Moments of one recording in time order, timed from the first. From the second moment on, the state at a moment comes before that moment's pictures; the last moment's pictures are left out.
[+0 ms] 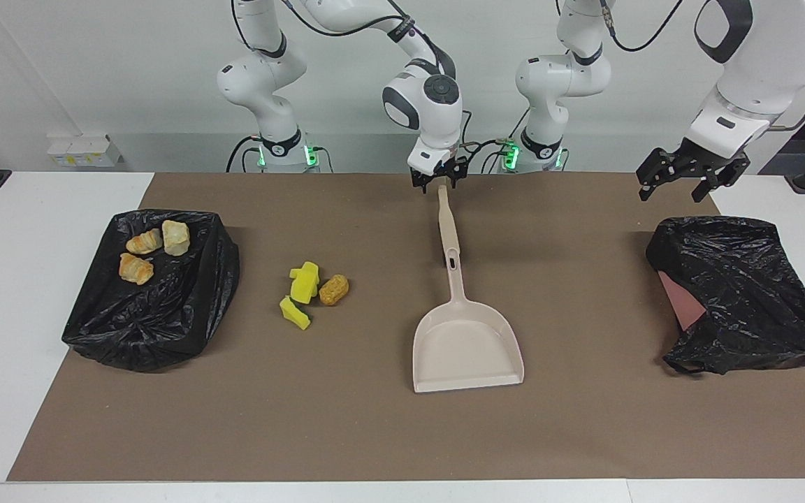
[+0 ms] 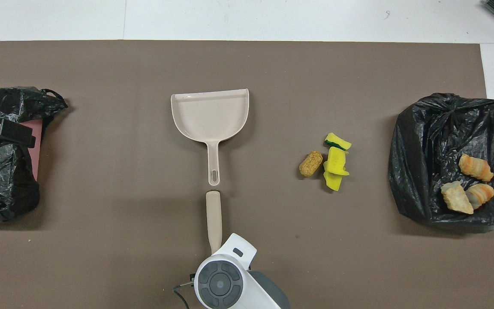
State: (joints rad) left arm -0.01 0.03 -0.03 -1.54 0.01 1.54 0.06; right arm 0.75 0.12 0.21 -2.18 0.19 2.25 0.69
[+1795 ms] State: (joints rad) left arm -0.32 0.06 -0.08 -1.73 0.01 1.89 -0.33; right arm 0.16 -0.15 0.19 -2.21 -0.14 1.83 0.37
